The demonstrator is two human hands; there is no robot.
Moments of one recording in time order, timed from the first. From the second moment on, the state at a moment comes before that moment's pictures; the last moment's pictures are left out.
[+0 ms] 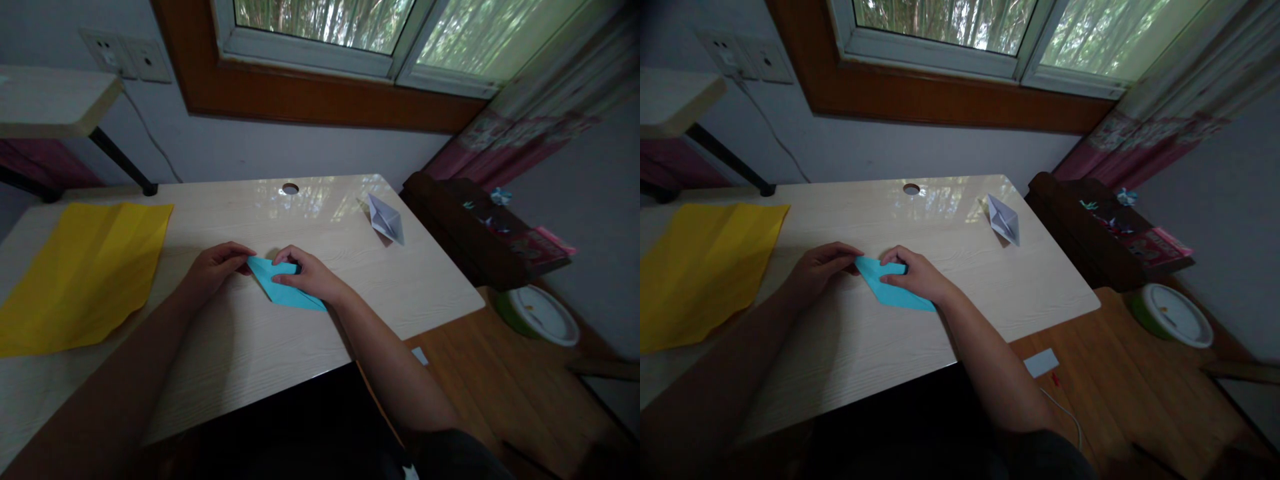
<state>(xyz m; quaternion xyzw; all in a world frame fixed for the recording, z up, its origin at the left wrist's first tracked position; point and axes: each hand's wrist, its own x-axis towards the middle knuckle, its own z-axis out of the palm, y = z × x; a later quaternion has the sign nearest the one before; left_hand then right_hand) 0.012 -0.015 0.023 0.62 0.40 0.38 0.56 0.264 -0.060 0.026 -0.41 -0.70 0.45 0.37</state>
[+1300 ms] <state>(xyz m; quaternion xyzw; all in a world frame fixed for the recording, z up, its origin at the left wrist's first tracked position) 0.032 -0.031 0.024 0.64 0.43 0.26 0.58 0.254 -0.054 0.024 -0.52 -0.58 0.47 0.42</state>
